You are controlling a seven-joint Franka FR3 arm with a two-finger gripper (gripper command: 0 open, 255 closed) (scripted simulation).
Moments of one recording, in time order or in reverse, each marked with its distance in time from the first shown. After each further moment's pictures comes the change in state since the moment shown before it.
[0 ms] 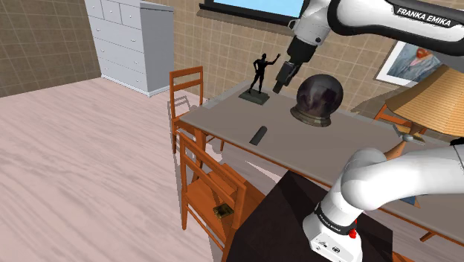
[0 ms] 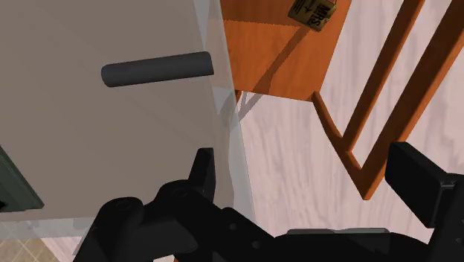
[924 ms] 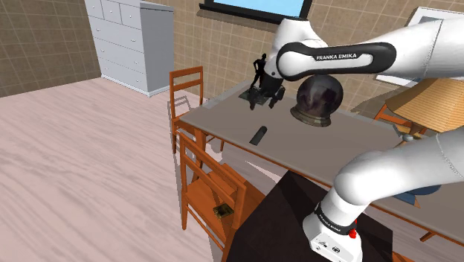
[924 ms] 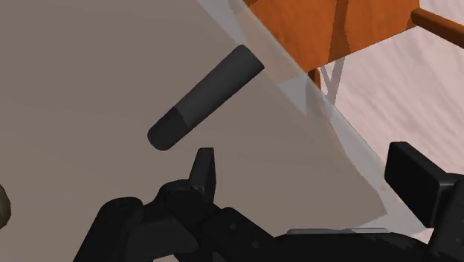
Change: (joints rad) arm -0.226 0.225 0.135 -0.164 -0.043 0.370 0.531
